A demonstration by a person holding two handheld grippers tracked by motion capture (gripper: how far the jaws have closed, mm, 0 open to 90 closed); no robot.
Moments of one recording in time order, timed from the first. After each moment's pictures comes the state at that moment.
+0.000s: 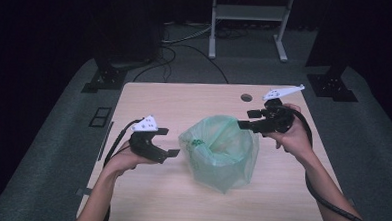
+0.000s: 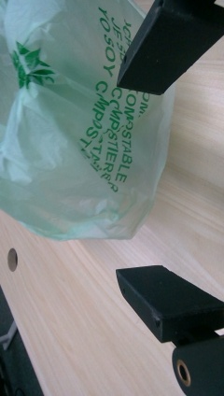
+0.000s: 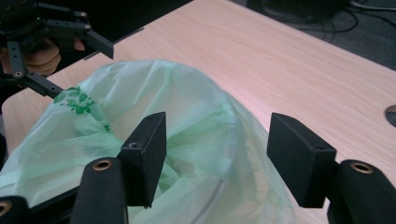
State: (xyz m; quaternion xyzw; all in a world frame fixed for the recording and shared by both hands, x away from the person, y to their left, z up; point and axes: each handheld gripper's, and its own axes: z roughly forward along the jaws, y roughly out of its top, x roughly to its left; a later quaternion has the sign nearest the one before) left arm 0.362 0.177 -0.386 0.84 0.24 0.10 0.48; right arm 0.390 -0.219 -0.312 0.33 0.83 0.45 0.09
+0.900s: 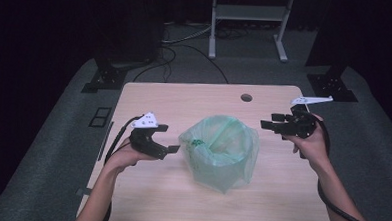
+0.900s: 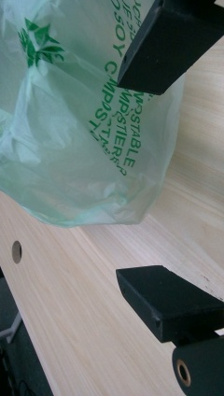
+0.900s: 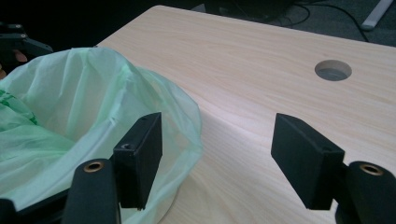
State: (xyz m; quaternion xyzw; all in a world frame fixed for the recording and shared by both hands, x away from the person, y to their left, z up) left arm 0.371 0.178 -0.388 0.83 0.24 0.10 0.48; right arm 0.396 -0.287 -0.349 0.42 0.77 0.47 0.10
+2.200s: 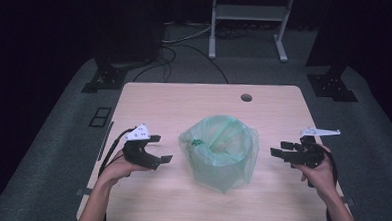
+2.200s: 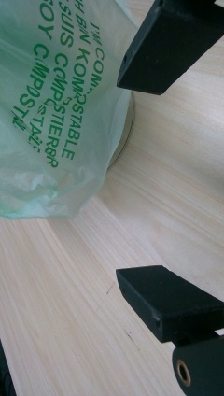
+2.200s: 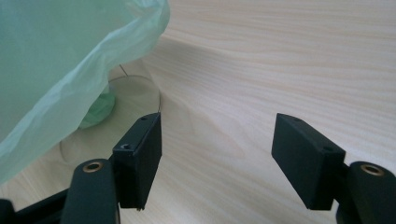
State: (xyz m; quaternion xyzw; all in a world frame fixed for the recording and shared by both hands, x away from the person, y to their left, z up) left arm 0.352 0.201 -0.420 0.83 0.26 0.10 0.48; right arm 0.353 -0.327 -0.428 0.46 0.76 0.46 0.07
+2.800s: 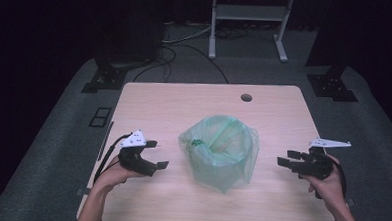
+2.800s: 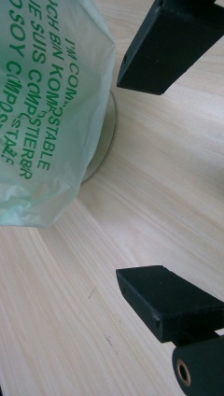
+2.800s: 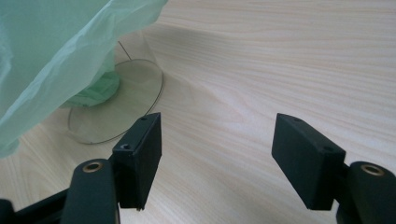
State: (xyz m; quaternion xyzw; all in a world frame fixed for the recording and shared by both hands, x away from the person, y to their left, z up) left arm 0.336 0.211 -0.427 0.83 0.27 0.10 0.48; right arm 0.325 -0.345 -0.437 0.46 0.75 0.47 0.07
